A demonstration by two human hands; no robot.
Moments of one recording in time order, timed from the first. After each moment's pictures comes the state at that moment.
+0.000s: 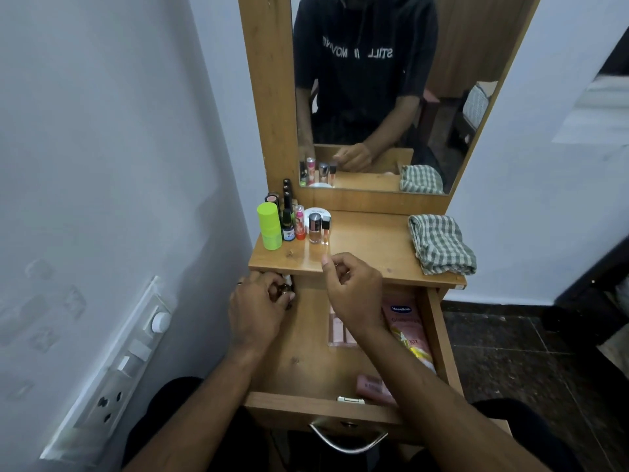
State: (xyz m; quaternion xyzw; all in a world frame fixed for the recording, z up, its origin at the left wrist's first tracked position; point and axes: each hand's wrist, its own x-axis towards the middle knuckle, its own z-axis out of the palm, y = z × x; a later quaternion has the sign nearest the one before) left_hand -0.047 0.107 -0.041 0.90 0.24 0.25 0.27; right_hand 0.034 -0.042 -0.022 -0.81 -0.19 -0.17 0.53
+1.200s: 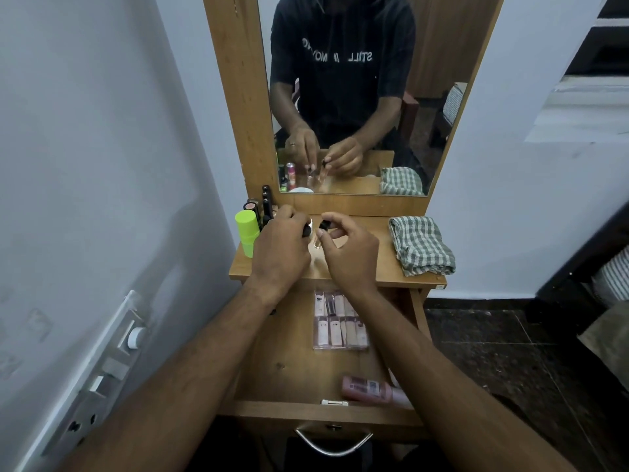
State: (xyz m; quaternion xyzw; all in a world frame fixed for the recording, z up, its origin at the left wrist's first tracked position) left_hand 0.032 0.071 0.054 0.95 0.08 0.27 0.16; right_hand 0.082 -0.048 0.021 -0.79 -0.20 -0.18 0.55
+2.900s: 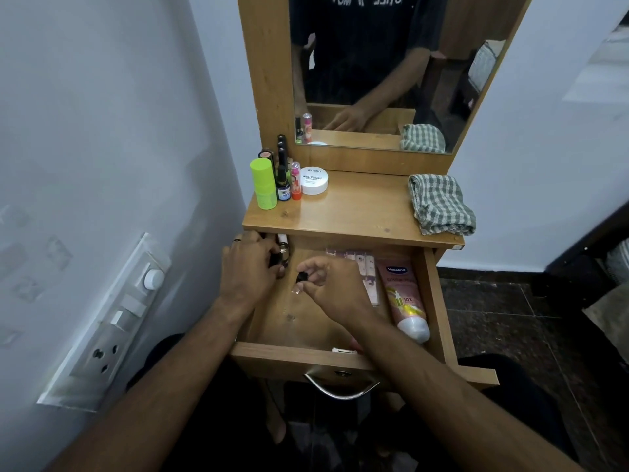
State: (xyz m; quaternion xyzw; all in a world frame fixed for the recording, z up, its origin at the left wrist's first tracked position) left_hand -0.051 0.115 -0.031 0.96 0.19 0.13 0.14; right_hand -0.006 -0.058 -0.042 -0.83 -0.29 0.07 0.48
